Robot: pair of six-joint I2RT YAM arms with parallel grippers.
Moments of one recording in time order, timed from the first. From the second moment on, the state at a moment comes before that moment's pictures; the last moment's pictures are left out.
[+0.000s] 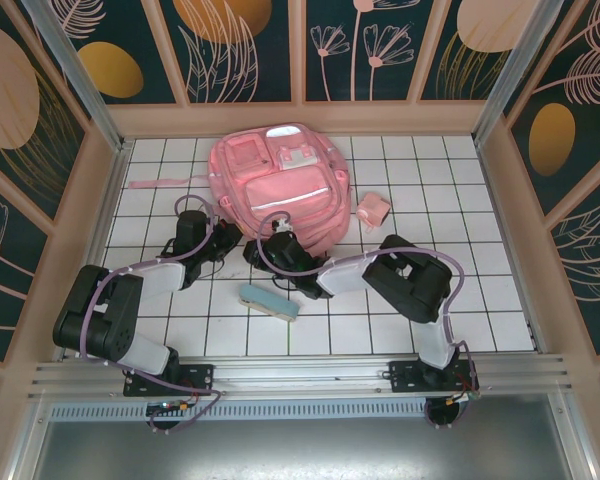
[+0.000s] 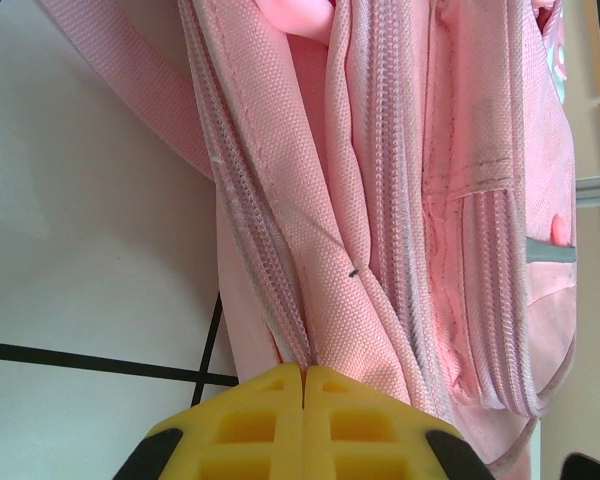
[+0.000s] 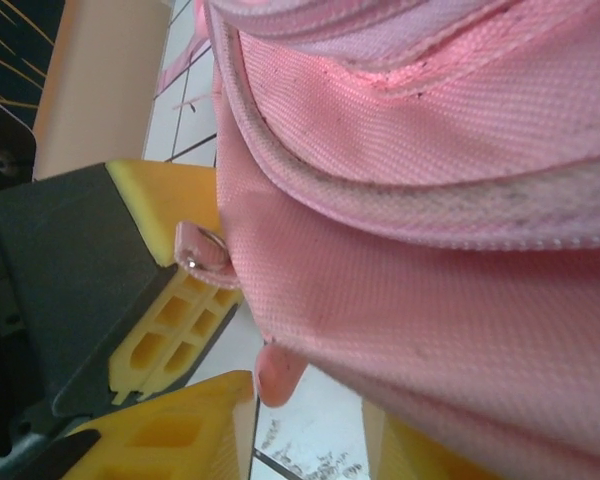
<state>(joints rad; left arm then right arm) -0.26 1.50 0.53 0.38 0.32 -0.99 1.01 1.98 1.00 0.54 0.10 1.08</state>
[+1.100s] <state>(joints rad) -0.23 1.46 0.53 0.30 0.32 -0.98 0.93 1.78 0.62 0.82 0.06 1.20</state>
